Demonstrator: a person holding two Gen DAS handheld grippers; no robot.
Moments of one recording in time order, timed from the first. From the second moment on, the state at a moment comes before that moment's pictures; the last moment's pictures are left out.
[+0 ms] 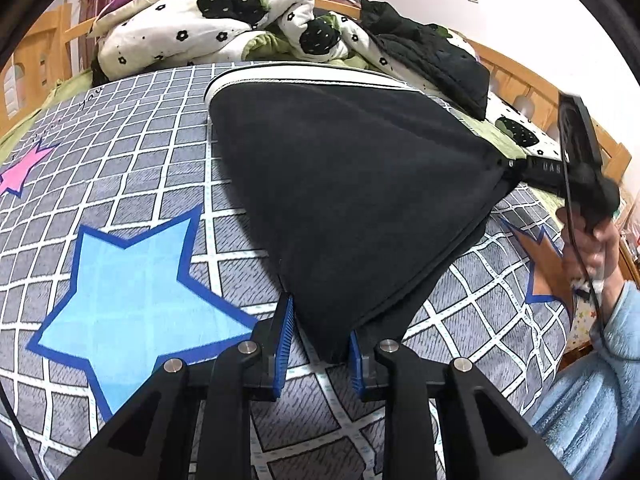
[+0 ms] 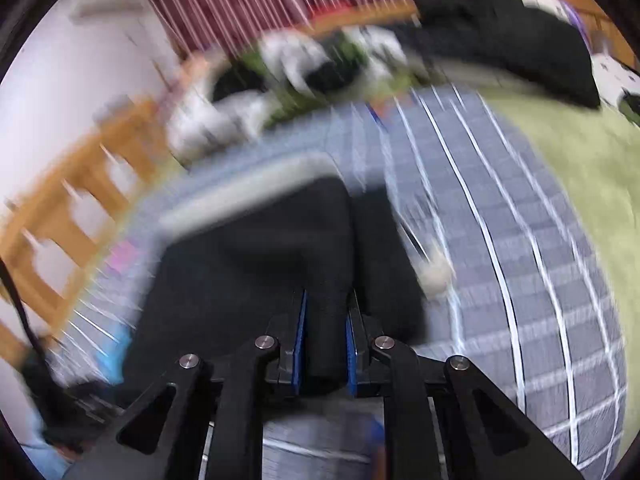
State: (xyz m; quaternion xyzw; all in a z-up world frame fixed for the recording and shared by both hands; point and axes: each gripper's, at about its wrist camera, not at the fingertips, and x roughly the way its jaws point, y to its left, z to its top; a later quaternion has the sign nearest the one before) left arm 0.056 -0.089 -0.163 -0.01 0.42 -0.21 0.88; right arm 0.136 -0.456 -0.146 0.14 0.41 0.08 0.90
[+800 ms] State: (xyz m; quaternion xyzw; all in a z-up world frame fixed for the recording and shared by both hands) left arm 0.073 -0.028 -0.132 -0.11 0.43 -0.20 0.88; right arm 0.128 -0.446 -0.093 0.07 0.37 0.02 0.93
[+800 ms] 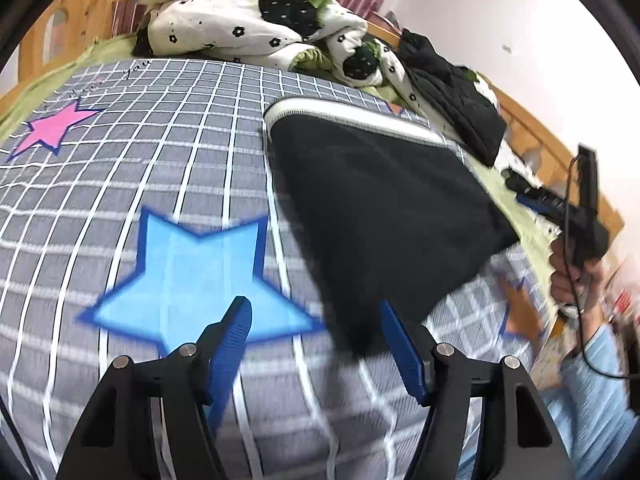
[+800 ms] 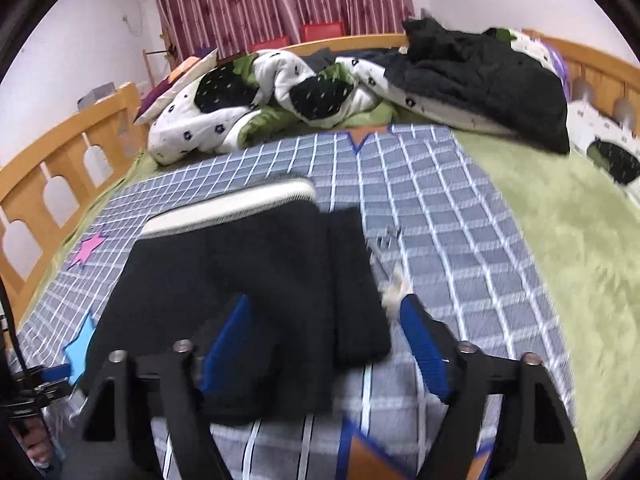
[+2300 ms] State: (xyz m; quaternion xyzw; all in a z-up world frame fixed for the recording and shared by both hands) left arm 0.222 0.096 -0.153 -0.08 0.52 -0.13 0.84; right arm 0.232 -0.245 -0.147 0.10 0.47 0.13 0.87
